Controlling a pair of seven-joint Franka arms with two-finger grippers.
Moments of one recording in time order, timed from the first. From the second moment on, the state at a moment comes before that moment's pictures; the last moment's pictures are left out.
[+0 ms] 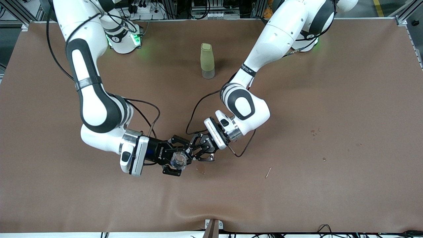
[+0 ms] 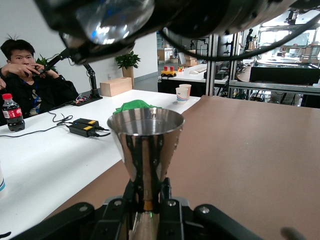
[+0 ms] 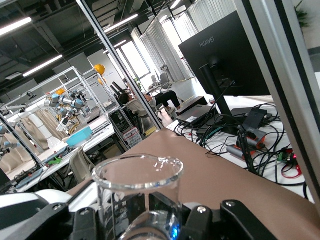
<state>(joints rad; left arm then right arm) -0.74 0.96 0.09 -1.12 -2.17 2.67 2.25 0.36 0.68 -0.01 -1.34 1.70 2.18 -1.49</state>
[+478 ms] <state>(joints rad) -0.74 0.96 0.09 -1.12 -2.17 2.67 2.25 0.38 0.60 -0.01 -1.45 1.70 2.17 -1.30</state>
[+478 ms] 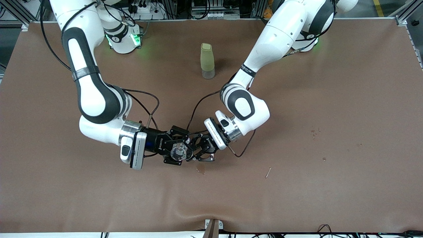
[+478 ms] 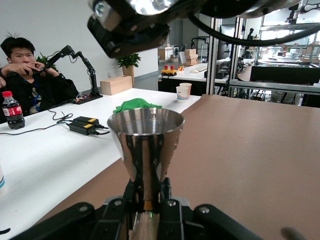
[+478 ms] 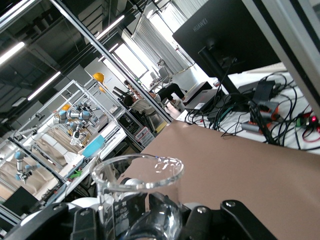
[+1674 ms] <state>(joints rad) -0.74 0.97 0.09 -1.12 -2.18 2.68 2.25 0.39 0.52 -0.01 -1.58 1.70 2.10 -0.86</state>
